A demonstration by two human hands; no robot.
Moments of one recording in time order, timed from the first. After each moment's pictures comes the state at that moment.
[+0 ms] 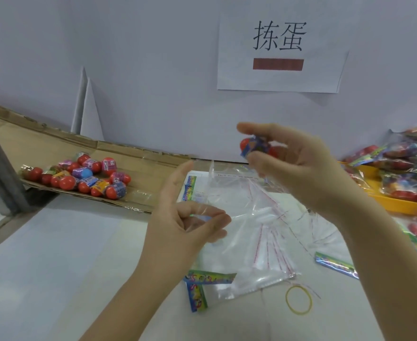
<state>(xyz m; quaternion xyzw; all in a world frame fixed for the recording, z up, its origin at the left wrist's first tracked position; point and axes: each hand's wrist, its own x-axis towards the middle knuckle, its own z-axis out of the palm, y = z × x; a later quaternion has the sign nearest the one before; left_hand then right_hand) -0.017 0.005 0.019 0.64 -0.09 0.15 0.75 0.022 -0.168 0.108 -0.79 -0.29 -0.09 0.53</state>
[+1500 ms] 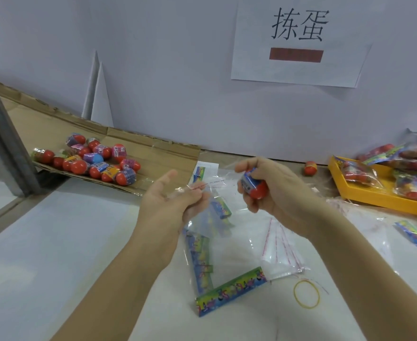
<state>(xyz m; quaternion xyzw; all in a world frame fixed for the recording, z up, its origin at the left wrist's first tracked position) 0.002 0.029 0.016 0.44 0.08 0.08 0.89 0.045 -0.142 0.059 -0.72 -0.11 0.13 0.67</state>
